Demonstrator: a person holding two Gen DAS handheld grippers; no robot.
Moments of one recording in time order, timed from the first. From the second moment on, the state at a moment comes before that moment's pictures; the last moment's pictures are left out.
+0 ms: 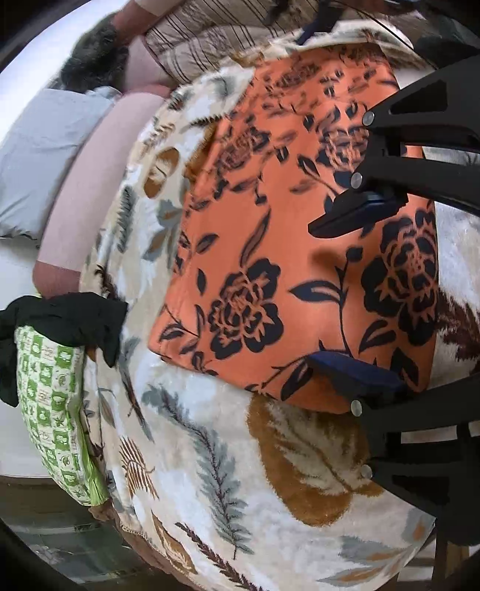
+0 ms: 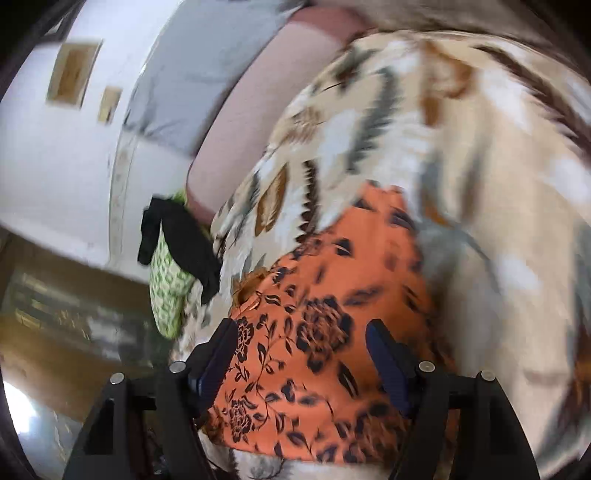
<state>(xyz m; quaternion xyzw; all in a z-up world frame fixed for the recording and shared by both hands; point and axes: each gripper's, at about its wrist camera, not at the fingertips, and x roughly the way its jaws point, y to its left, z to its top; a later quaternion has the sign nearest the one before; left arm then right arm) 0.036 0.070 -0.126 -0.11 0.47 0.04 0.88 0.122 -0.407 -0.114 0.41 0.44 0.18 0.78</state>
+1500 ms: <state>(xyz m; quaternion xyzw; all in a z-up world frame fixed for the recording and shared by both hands) 0.049 -0.019 -0.101 -0.04 0.45 0.00 0.89 0.020 -0.408 -0.176 0.49 0.44 0.04 0.75</state>
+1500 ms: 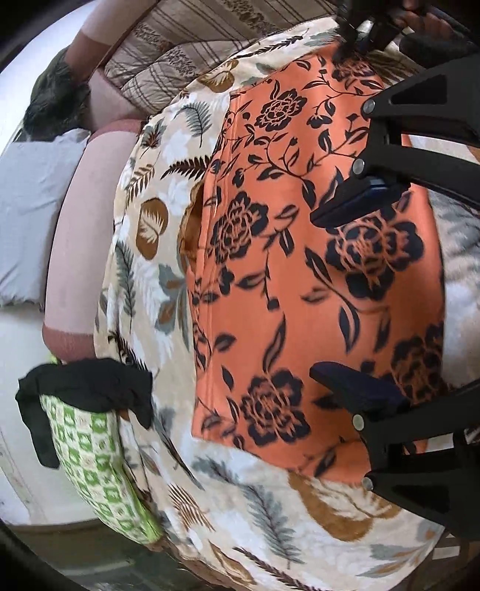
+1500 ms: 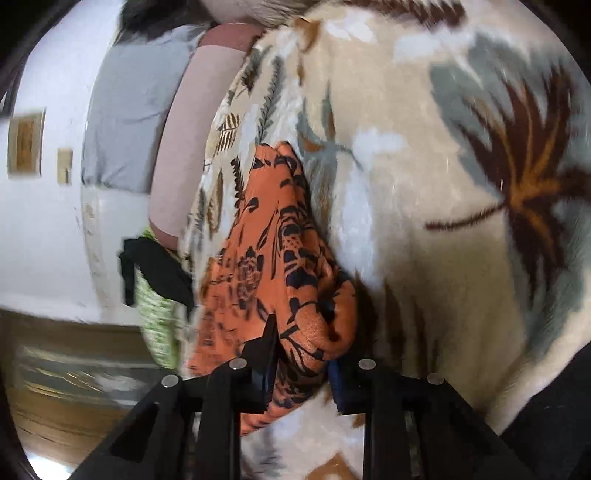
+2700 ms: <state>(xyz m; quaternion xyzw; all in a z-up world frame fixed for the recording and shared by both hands) 0.091 -0.045 -0.155 0.01 0.48 0.00 0.87 0.159 -0.429 -0.167 0.35 0.49 0.09 0.79</state>
